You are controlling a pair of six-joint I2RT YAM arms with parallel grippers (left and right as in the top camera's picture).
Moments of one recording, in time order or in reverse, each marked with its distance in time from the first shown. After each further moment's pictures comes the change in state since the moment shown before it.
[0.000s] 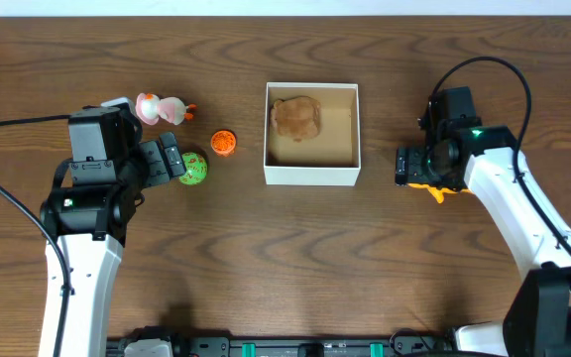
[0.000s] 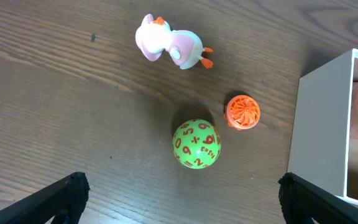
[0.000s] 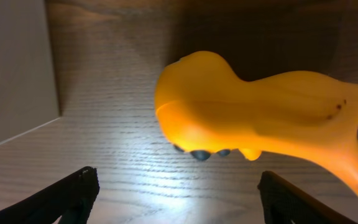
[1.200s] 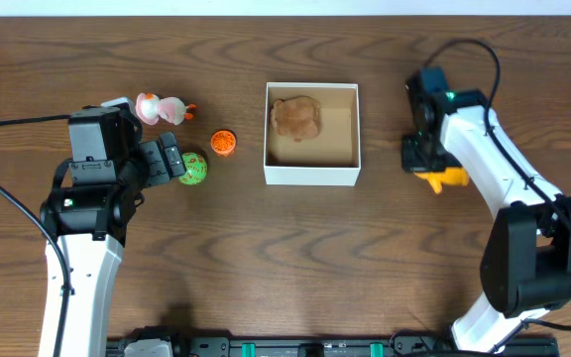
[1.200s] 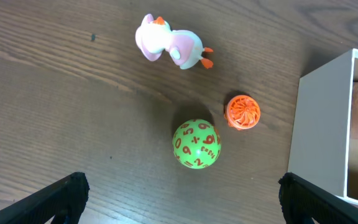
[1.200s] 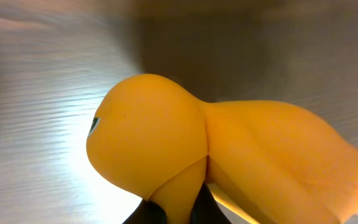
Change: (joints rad) left arm 0.000 0.000 0.000 0.000 0.000 0.000; right arm 0.056 0.243 0.279 -0.216 0.190 0.036
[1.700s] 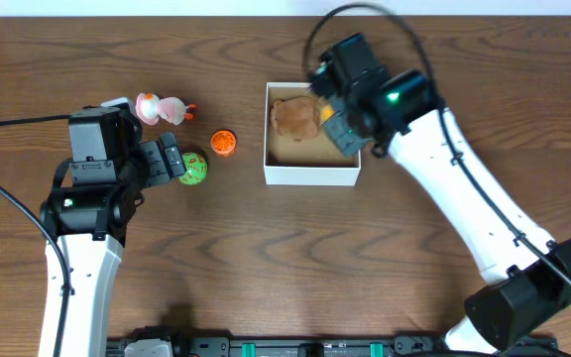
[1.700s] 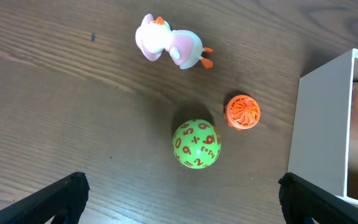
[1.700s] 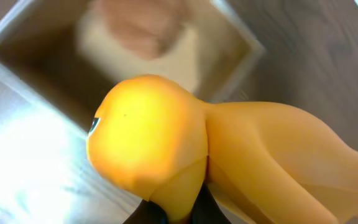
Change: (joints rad) left arm 0.000 0.000 0.000 0.000 0.000 0.000; right arm 0.370 -0.069 0.344 -0.067 -0.024 -0.474
